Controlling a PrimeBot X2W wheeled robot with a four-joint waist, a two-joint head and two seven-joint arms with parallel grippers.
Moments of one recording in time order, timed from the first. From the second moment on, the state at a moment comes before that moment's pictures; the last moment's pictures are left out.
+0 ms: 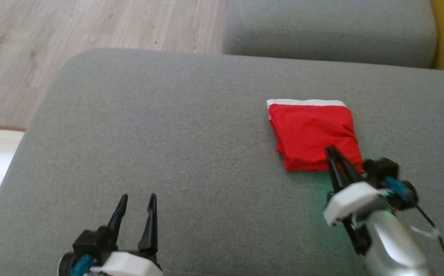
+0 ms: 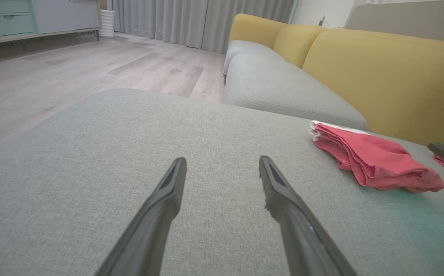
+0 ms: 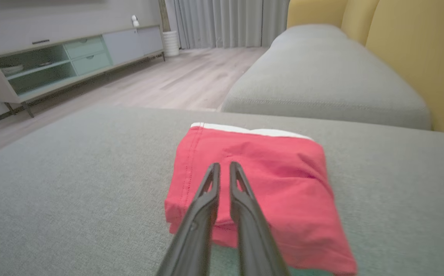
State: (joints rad) left arm 0.12 0.05 -0.25 0.13 -0.24 0.03 -0.25; right arm -0.36 -0.08 0.23 0.77 0.19 0.12 -0.25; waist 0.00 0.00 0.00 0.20
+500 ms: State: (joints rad) left arm 0.16 0.05 -0.18 0.13 -0.20 -0.01 -0.25; right arm 0.10 -0.07 -0.07 0.34 0.16 0.12 -0.25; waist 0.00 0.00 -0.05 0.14
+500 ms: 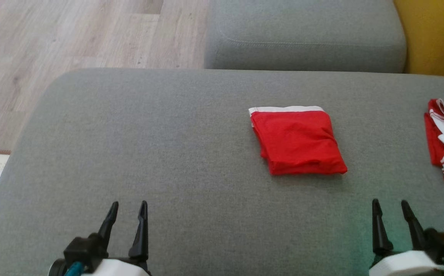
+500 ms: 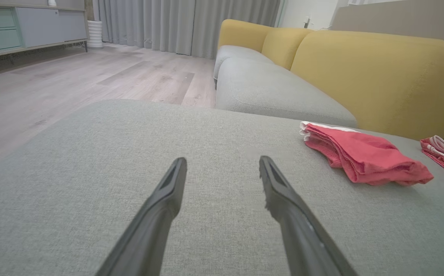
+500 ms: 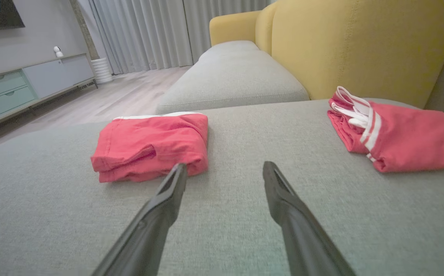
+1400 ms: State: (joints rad) left arm 0.17 0.05 -0.19 0.15 -0.19 -0.02 -0.25; right arm -0.02 -0.05 -0.05 0.40 0.26 0.12 -0.17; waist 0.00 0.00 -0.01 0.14
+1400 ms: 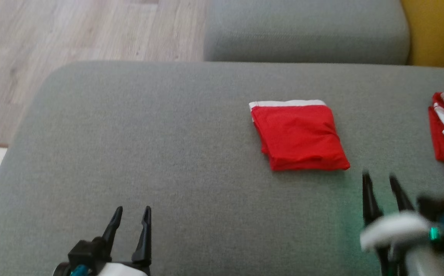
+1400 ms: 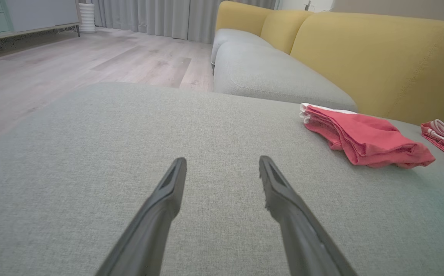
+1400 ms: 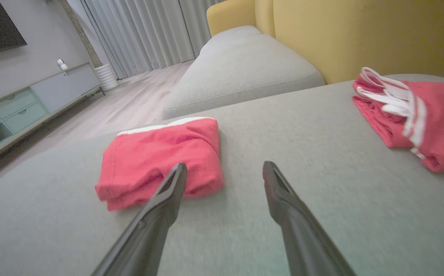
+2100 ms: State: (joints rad) left arm 0.01 0.05 -0.34 0.16 -0.25 -0.01 -0.25; right arm -0.64 -0.16 -0.18 0.83 0.31 0.12 0.41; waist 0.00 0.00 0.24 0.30
